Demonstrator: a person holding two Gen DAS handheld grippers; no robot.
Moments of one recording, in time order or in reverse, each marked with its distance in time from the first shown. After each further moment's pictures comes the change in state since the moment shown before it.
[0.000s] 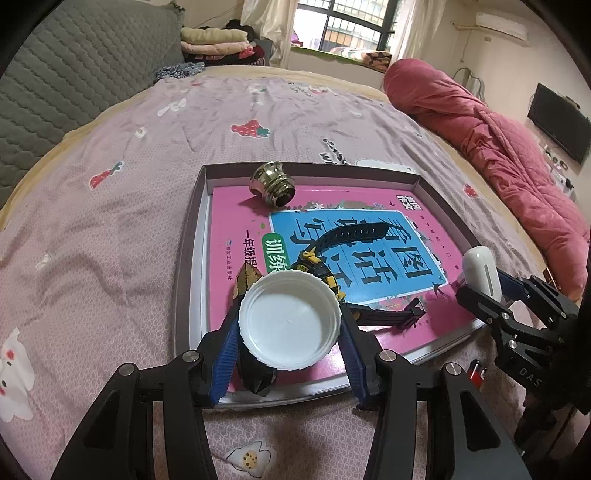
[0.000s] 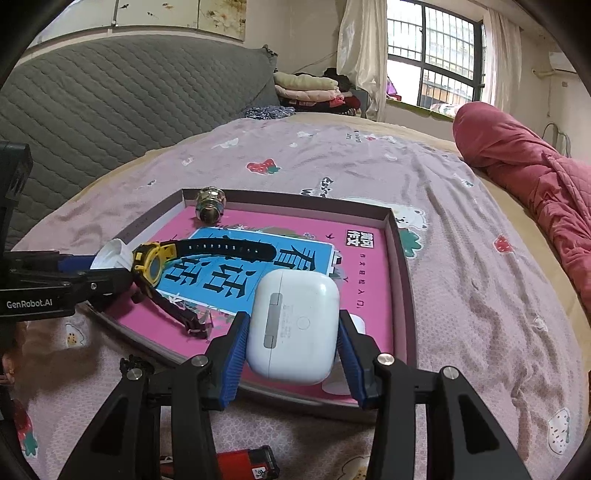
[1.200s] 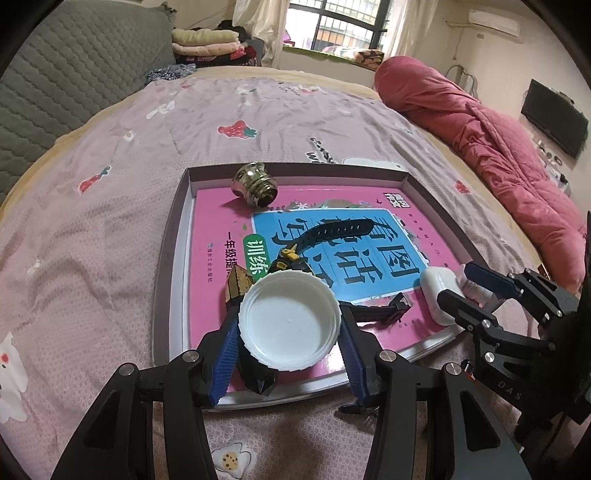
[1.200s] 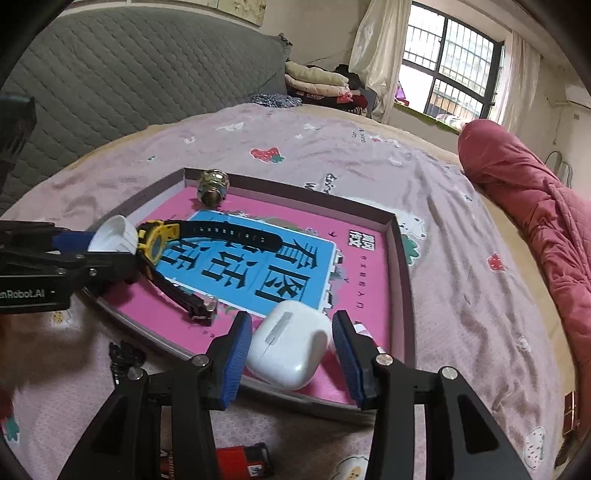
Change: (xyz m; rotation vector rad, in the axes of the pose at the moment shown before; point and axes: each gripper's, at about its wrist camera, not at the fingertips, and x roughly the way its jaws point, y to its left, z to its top) left arm 0.001 -0.013 0.000 0.015 0.001 -0.023; right arm 0.003 0.016 0.002 -0.108 0.043 -0.056
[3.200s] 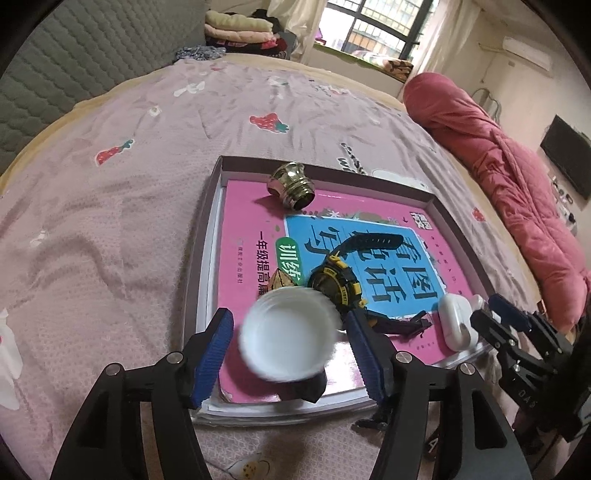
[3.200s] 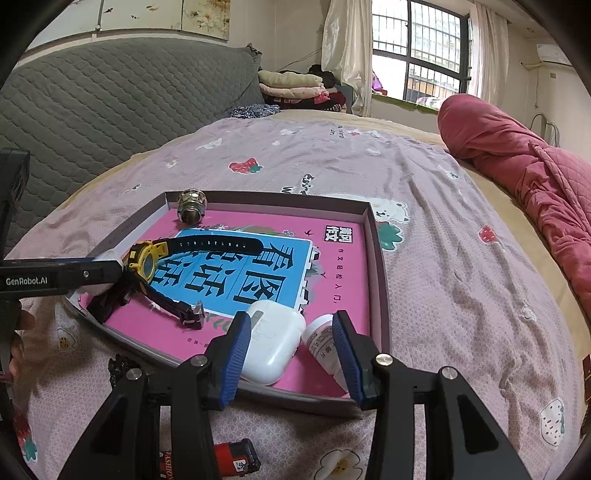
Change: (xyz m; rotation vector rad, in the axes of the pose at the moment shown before) left arm 0.007 0.030 0.010 -0.142 0.017 -0.014; right arm -0.006 -0.027 -0.006 0.145 -0.029 0.019
